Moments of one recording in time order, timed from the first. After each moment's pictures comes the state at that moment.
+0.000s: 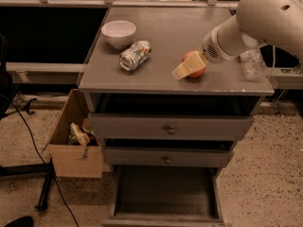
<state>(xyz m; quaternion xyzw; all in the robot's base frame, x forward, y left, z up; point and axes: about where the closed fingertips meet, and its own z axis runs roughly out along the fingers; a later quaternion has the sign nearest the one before) 0.652 -0.143 0.884 -0.35 0.87 0.04 0.36</state>
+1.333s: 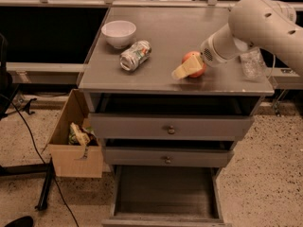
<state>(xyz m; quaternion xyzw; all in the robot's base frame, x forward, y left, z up) 0.686 -0.149 0.839 -0.30 0.89 0.07 0.33</state>
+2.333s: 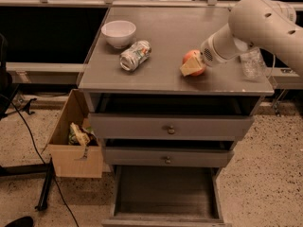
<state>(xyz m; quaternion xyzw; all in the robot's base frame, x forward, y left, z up) 0.686 -0.149 0.839 -0.30 0.89 0.07 0.33</state>
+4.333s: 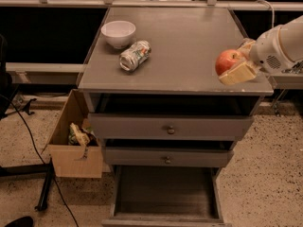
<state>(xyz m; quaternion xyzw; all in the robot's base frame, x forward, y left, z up) 0.577 -0.216 0.900 -0.48 0.80 0.08 0.35</state>
